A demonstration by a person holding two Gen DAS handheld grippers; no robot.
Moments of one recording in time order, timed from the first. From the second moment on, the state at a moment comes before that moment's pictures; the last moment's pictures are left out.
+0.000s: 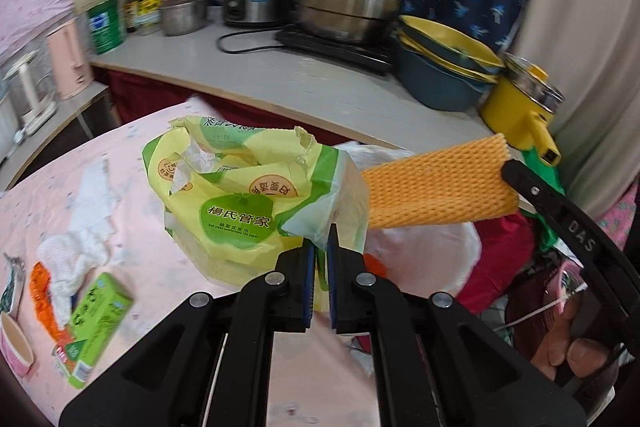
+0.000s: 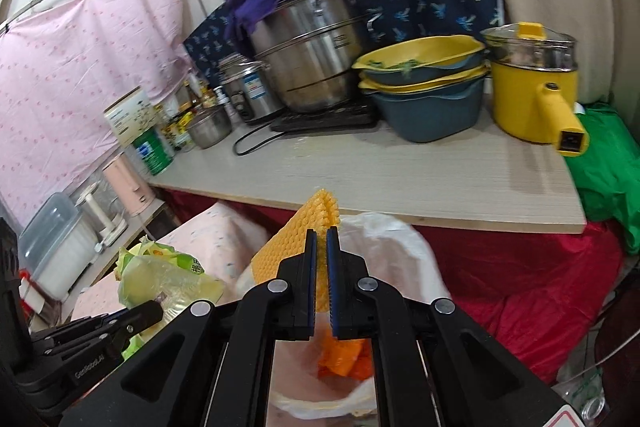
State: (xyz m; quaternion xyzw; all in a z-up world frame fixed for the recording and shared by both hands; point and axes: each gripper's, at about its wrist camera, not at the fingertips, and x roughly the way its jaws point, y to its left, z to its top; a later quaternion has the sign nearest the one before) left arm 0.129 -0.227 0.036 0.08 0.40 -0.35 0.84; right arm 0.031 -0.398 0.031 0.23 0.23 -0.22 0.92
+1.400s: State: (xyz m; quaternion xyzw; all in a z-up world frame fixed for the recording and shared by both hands) left arm 0.145 -0.146 0.011 0.03 0.41 -0.23 0.88; right arm 0.077 -0.337 0.025 0.19 0.28 -0.14 0.93
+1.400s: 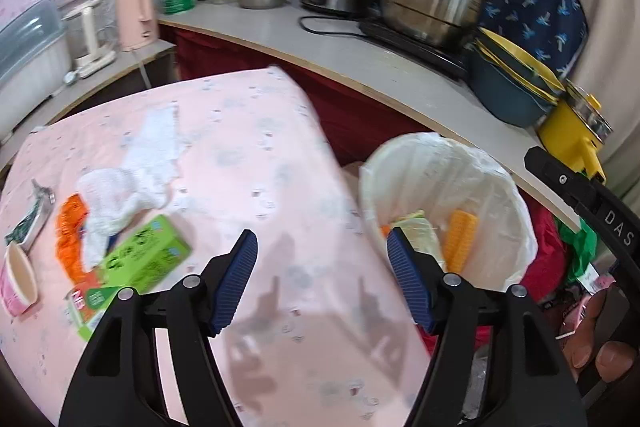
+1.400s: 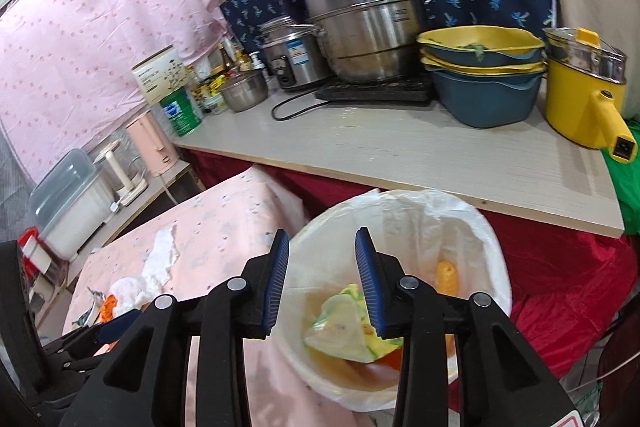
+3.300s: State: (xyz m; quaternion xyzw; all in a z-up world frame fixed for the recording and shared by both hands) left arm 0.205 0.183 -0.052 -0.08 0.46 0.11 0.88; right arm 0.230 -0.016 -0.038 -0.01 0.41 0.06 0.91
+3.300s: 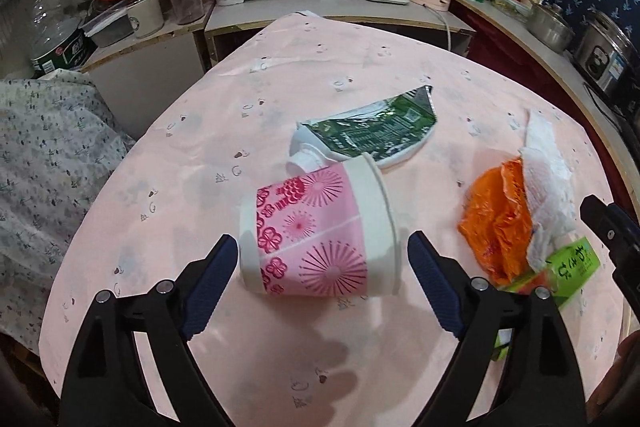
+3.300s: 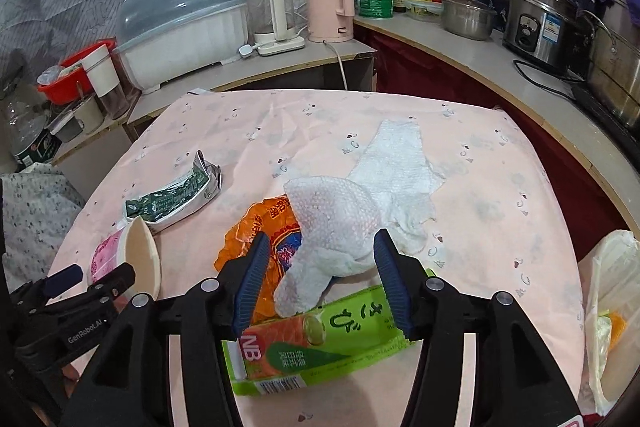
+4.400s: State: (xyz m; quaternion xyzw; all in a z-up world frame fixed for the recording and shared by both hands) left arm 0.207 0.156 -0.018 -0.08 0.44 0.07 0.89; right arm 0.219 -0.067 0.015 0.06 0.35 0.06 0.93
